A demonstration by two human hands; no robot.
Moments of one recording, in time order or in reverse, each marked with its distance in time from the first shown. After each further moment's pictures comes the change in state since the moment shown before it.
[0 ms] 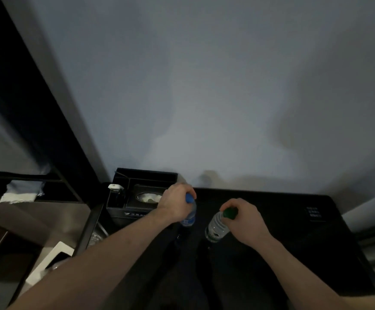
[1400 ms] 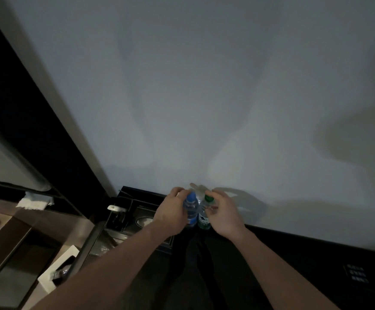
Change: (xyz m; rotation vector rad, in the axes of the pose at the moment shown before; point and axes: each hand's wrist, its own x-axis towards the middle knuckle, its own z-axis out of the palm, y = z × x) left_hand 0.095 -0.027 0.010 0.029 0.127 -0.134; right_hand 0.180 -0.014 0.025 0.156 -0.122 -0.212
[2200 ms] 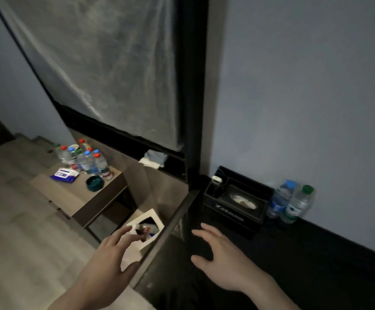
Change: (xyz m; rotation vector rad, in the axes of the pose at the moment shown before) left_hand -0.477 -0.187 -0.174 0.095 0.128 -0.396; right_hand -0.253 -0.229 0.165 -0.150 -0.730 -0.200
